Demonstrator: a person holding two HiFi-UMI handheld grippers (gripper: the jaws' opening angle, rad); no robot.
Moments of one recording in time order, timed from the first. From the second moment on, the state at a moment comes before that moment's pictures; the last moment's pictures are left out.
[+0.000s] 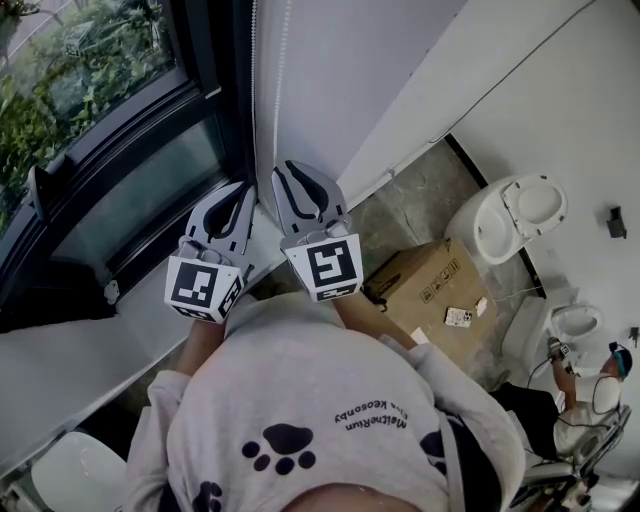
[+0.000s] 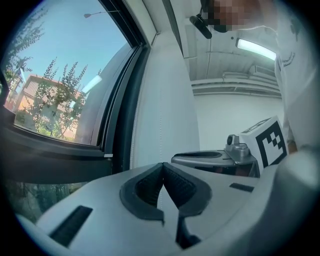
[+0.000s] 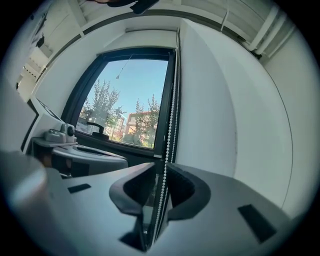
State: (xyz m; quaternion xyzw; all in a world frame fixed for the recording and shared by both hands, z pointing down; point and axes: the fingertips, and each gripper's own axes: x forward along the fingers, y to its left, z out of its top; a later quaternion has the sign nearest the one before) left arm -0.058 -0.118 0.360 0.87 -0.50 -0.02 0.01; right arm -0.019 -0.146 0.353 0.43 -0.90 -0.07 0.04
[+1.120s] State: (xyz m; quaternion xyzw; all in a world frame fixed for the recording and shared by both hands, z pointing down) left arm -0.084 -0.088 0.341 0.81 -0.58 -0.03 -0.02; right arm 0.016 -0.106 0.332 0.50 -0.86 -0.08 0.01
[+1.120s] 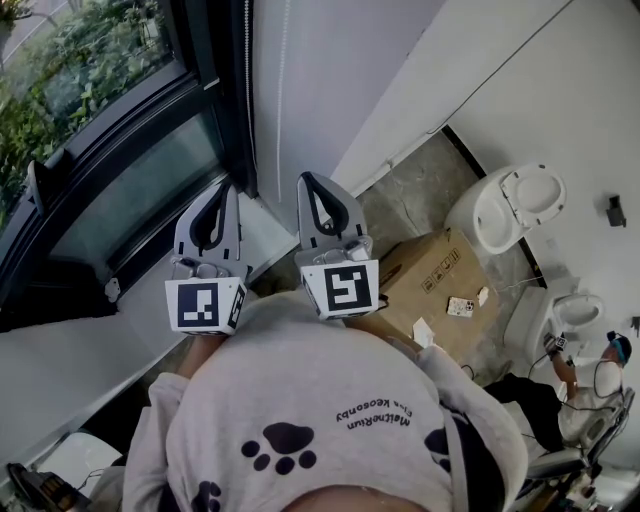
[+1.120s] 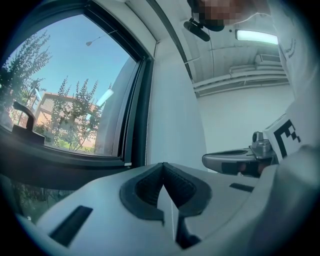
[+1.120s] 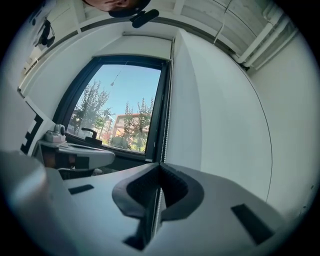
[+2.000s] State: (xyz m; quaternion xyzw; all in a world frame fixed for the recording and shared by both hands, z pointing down) left arm -0.081 -0.087 0.342 0.82 -0.57 -0.03 -0.03; right arm 0.015 -0.106 0.335 0.51 -0.86 -0.08 0.00
